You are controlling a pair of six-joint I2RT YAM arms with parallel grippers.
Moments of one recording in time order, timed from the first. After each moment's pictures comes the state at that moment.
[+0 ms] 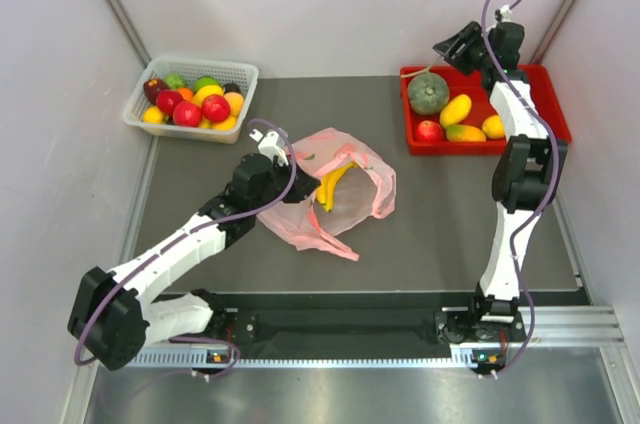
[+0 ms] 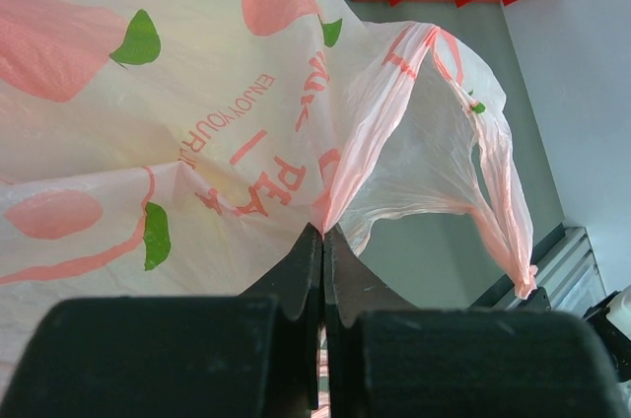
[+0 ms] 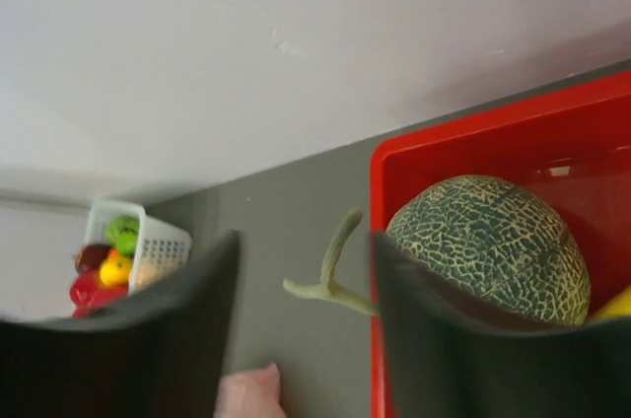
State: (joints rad) left arm -0.60 1.14 0.74 0.04 0.12 -0.66; right arm -0.08 2.22 2.03 -0.10 -0.44 0.72
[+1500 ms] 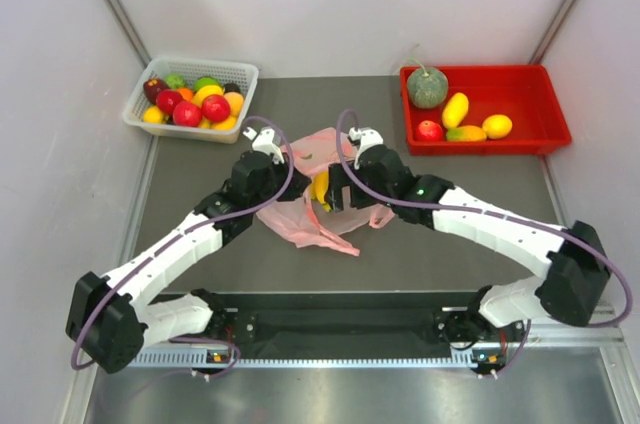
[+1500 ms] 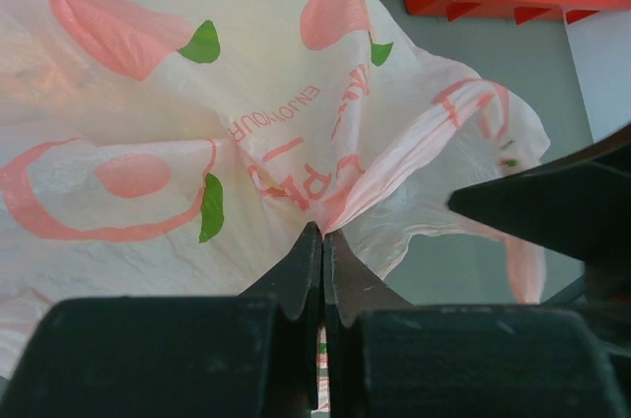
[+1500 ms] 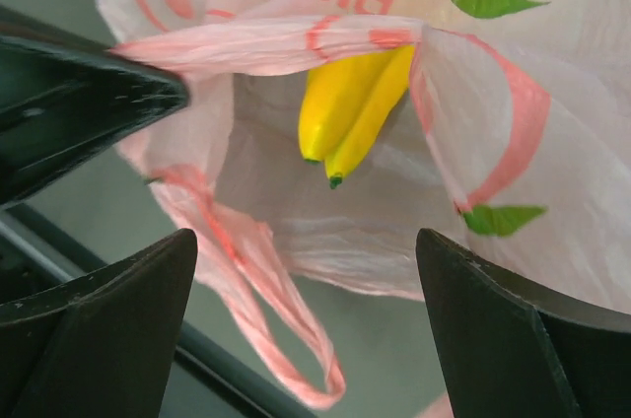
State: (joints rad) left arm -0.60 1.12 0.79 -0.09 0.01 -0.62; right arm 0.89 1.34 1.07 -0.33 0.13 0.49
